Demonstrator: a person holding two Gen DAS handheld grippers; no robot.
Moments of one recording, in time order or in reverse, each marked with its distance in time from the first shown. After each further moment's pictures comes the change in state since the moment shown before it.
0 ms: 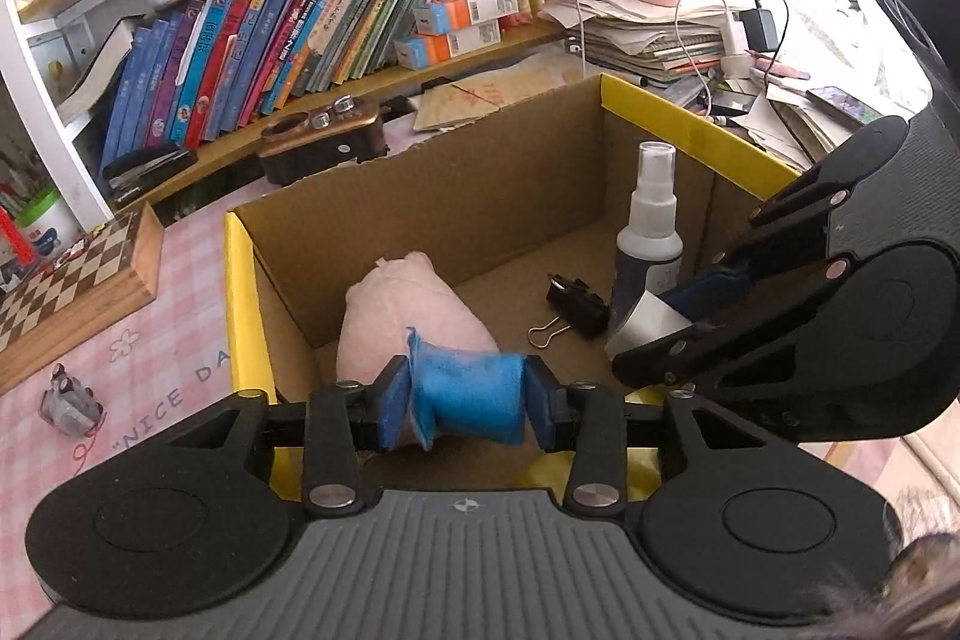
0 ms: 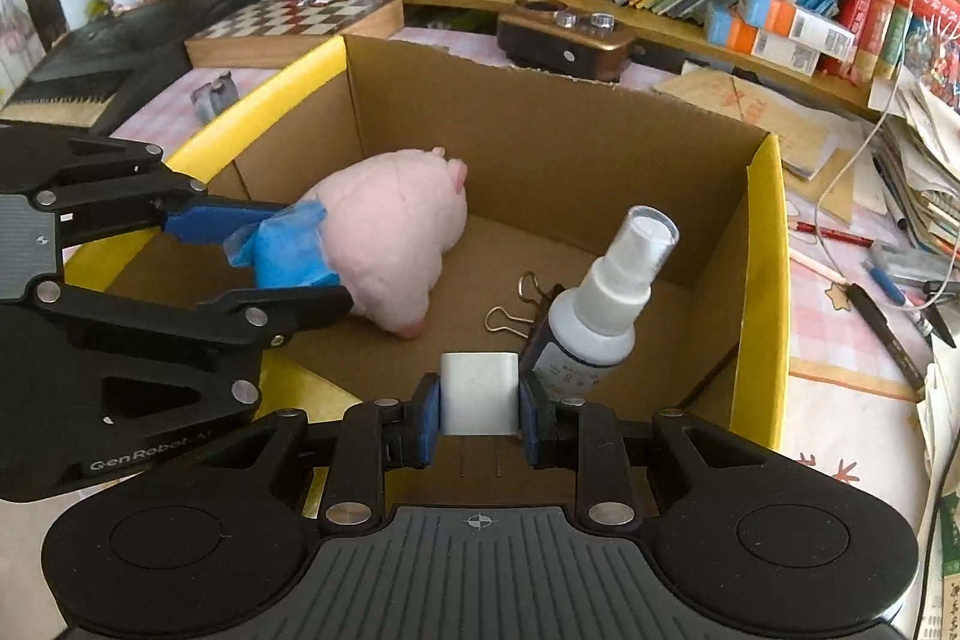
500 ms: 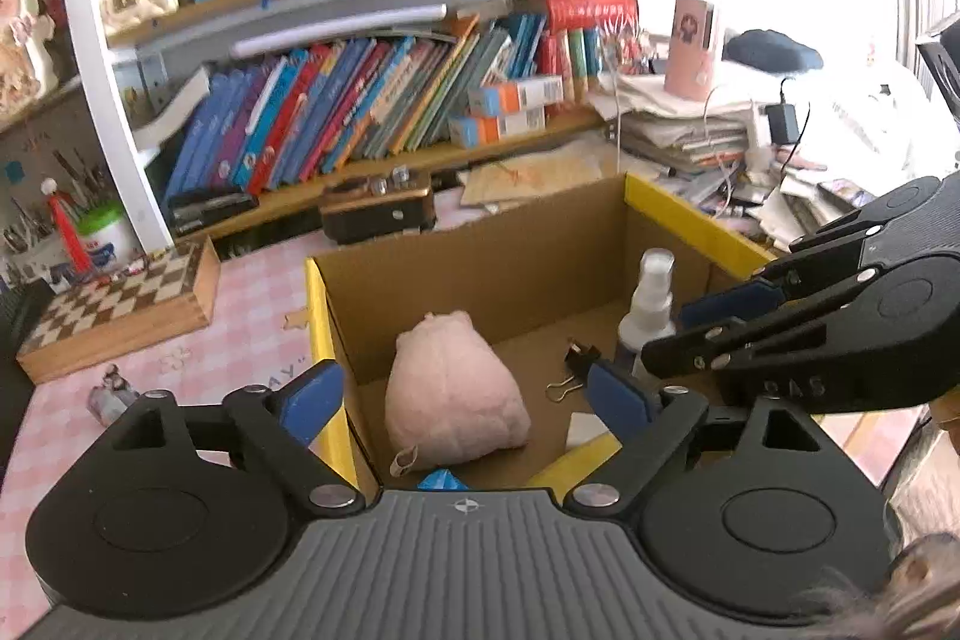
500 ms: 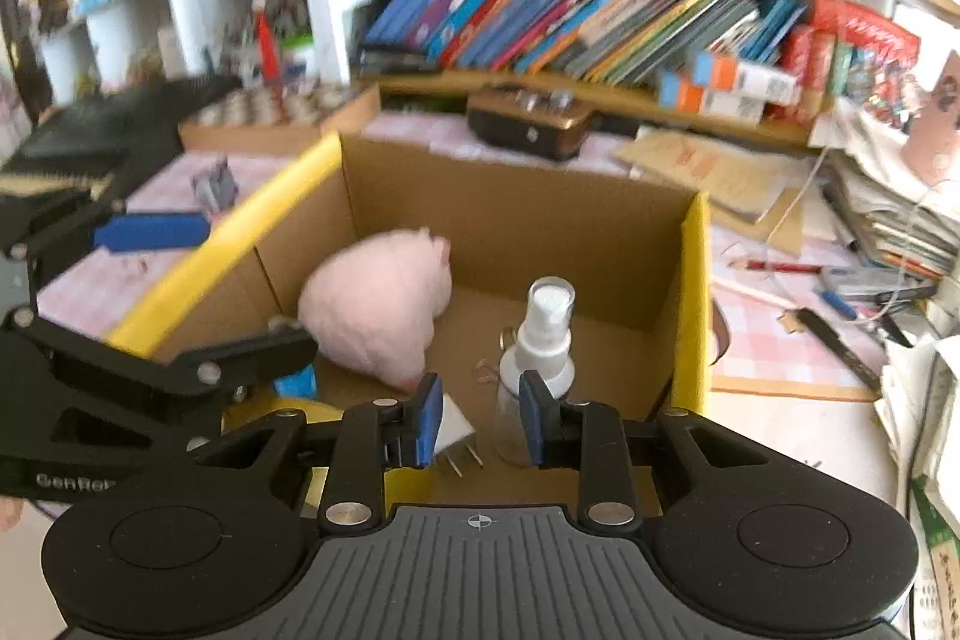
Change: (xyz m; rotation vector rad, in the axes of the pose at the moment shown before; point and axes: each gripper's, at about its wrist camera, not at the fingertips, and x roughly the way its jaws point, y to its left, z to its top) left arm -0.054 0.002 -0.007 -0.092 -0.160 0.070; right arm -0.052 0.002 -0.010 0.087 -0.201 -0.044
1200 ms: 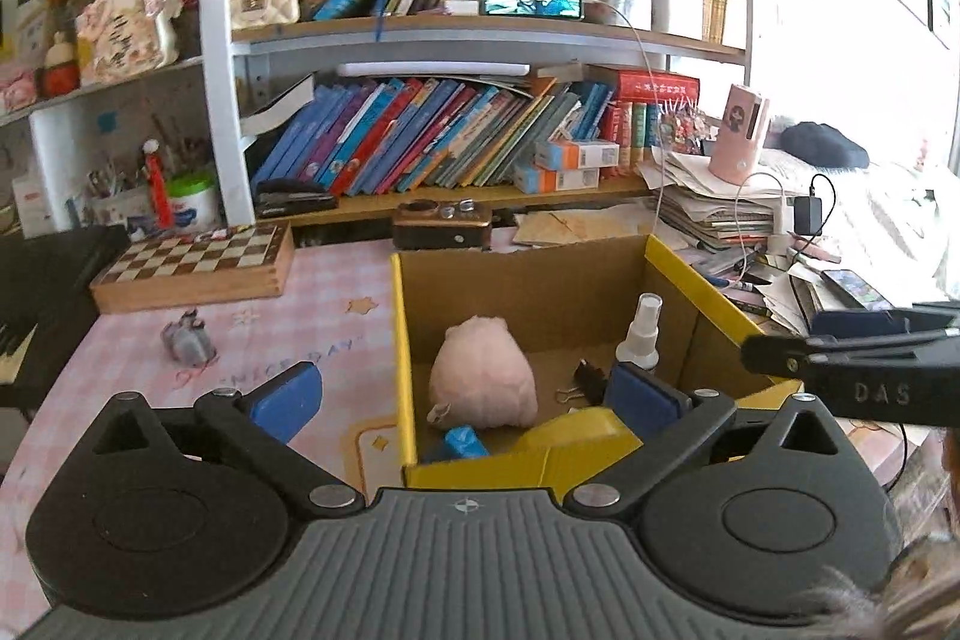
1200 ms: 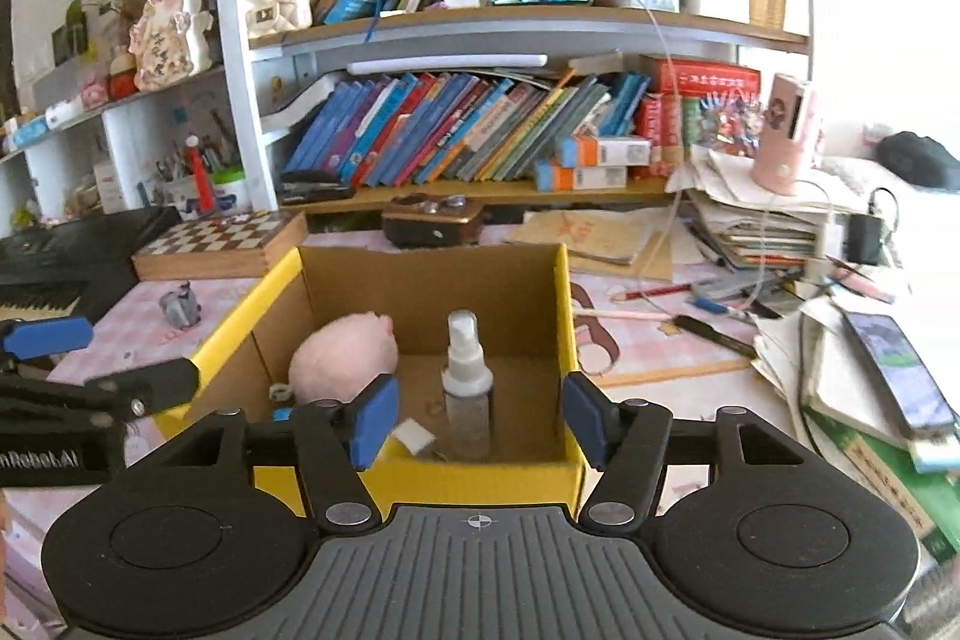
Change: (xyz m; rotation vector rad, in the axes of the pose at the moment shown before) left arm -0.085 0.008 -0.022 -0.199 -0.074 0.089; right arm -0.084 0.012 -0.043 0.156 -0.197 -0.183
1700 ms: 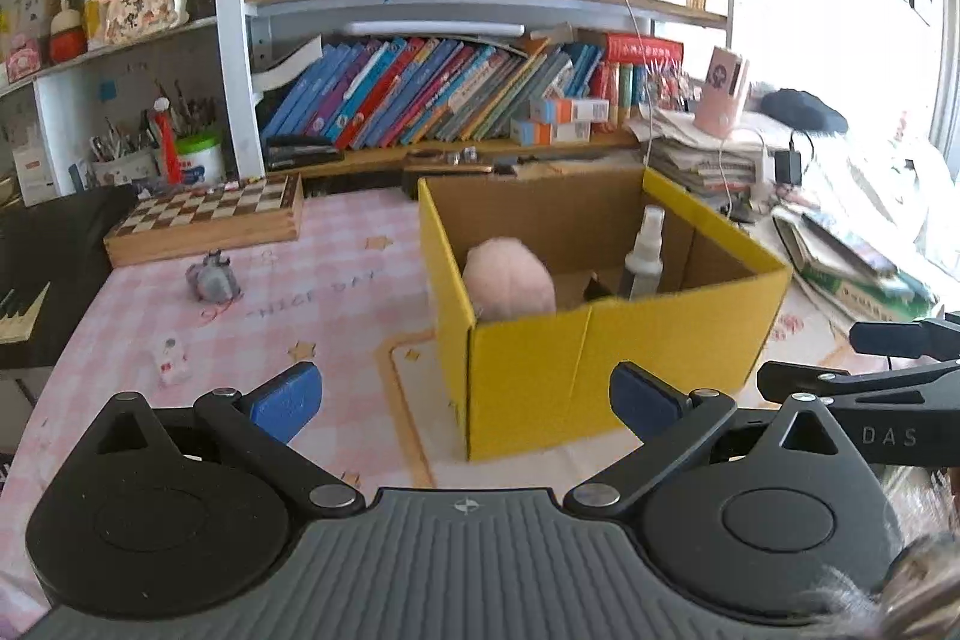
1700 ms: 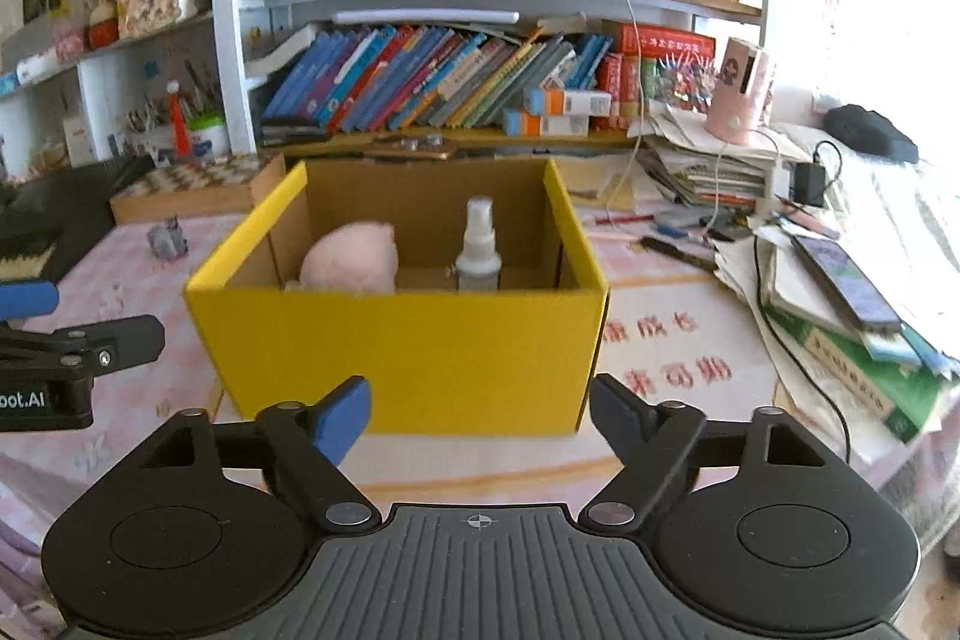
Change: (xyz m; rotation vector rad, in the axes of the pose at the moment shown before) left arm -0.035 0.039 -0.043 0.031 0.063 -0.046; right arm -0.036 0.056 -0.056 0.004 0.066 -0.130
